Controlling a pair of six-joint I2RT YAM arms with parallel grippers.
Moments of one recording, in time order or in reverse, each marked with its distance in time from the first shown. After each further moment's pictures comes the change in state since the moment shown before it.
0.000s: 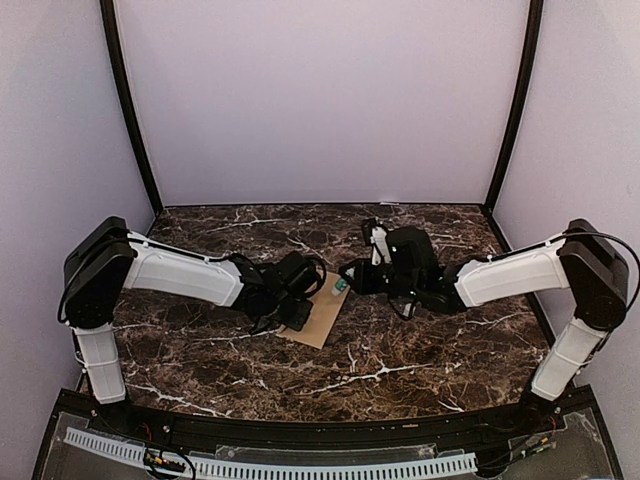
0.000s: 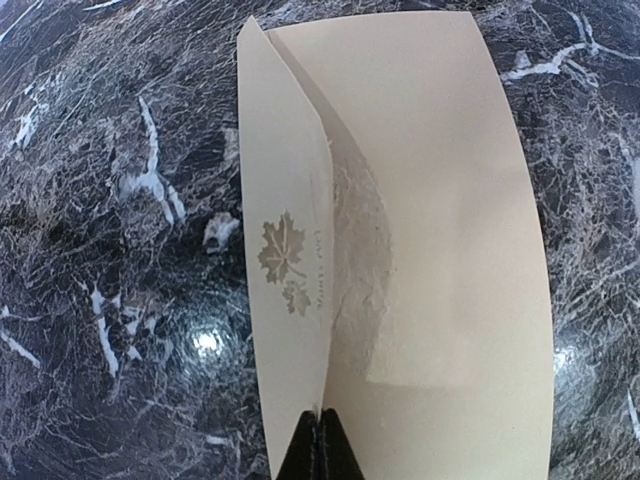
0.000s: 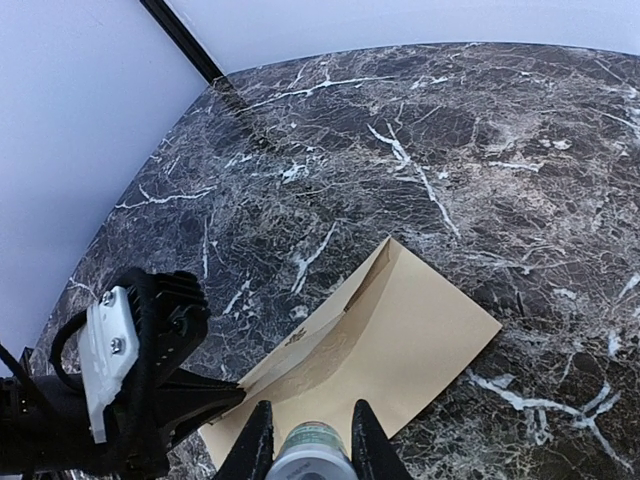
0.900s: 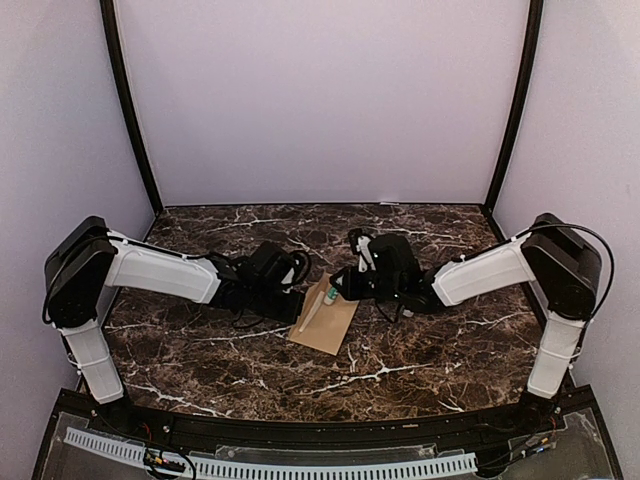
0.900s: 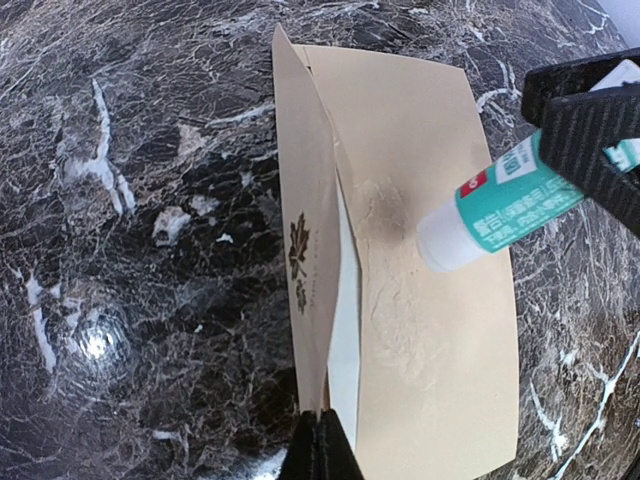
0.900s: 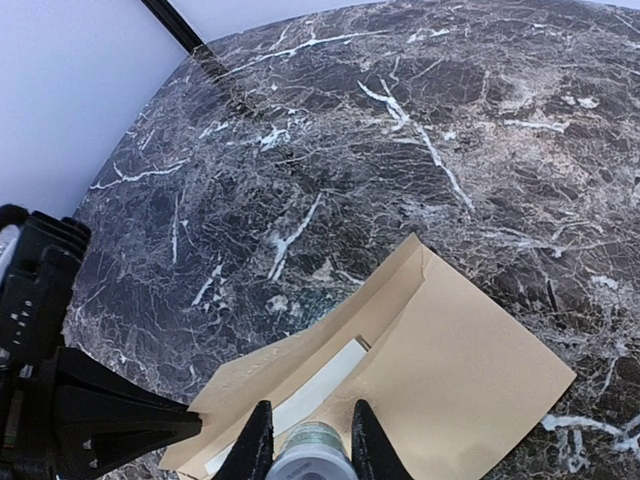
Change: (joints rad) left arm 0.092 -0.117 -0.155 0.192 0.300 -0.095; right arm 0.000 0.167 0.086 0.018 -0.021 0.017
